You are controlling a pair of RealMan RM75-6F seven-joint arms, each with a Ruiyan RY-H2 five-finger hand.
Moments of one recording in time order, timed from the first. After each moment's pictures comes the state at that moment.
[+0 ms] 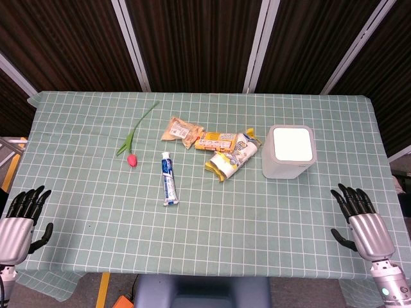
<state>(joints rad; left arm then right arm) -0.10 -1.14 -0.02 -1.56 1.59 1.54 0.05 0.09 -1.11 -0.01 -1.62 -1.61 1.47 -0.06</state>
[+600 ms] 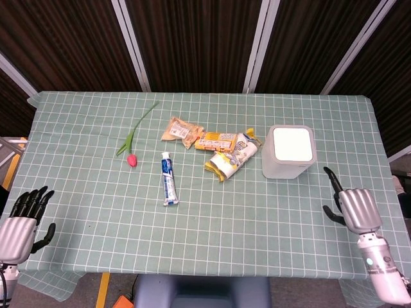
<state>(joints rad) -0.11 -1.14 -0.02 -1.57 1.58 1.52 0.06 0.23 -1.13 0.13 -1.68 -1.42 1.28 -0.19</state>
